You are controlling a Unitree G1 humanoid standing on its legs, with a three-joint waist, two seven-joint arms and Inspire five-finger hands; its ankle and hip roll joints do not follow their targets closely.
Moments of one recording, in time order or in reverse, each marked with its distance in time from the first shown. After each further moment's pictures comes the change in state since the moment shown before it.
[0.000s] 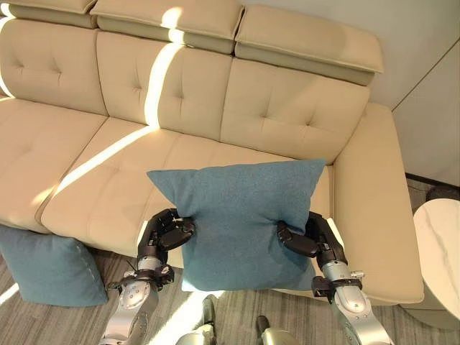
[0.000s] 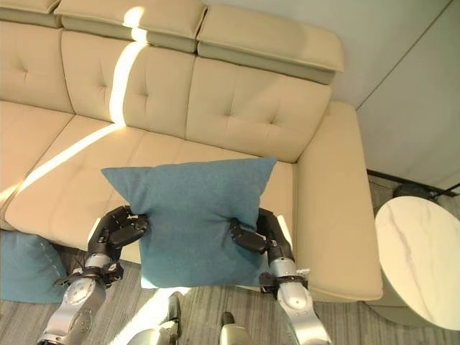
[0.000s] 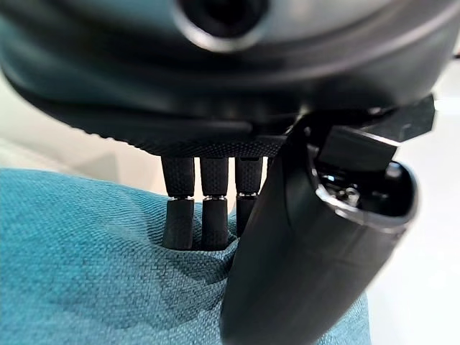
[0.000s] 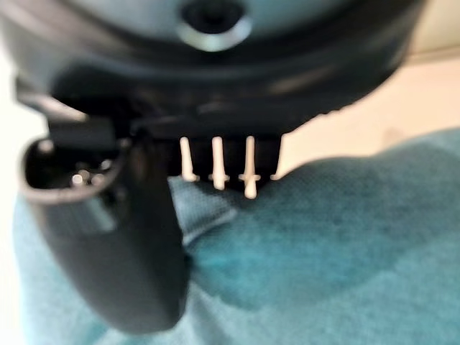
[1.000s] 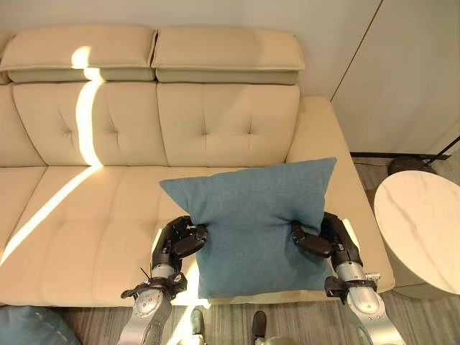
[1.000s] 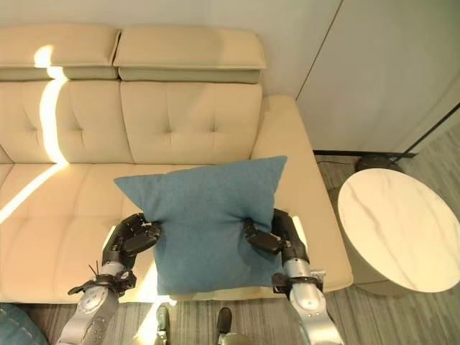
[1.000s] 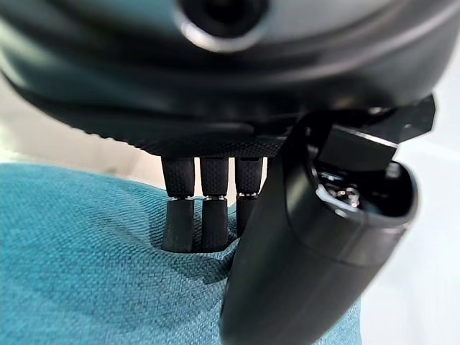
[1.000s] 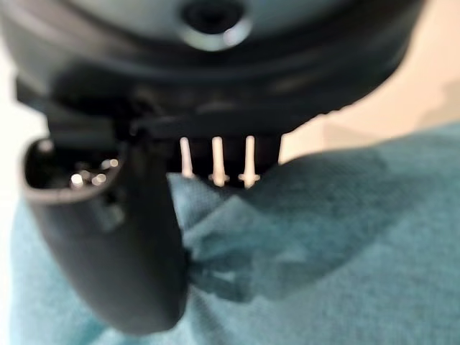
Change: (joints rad) left arm 0.044 -0.081 -0.039 -0.017 0.023 0.002 -0.037; right arm 0.037 -0.049 -0.079 0.010 -0.002 0.003 -0.017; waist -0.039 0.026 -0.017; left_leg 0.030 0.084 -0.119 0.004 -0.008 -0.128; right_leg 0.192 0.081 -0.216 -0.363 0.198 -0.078
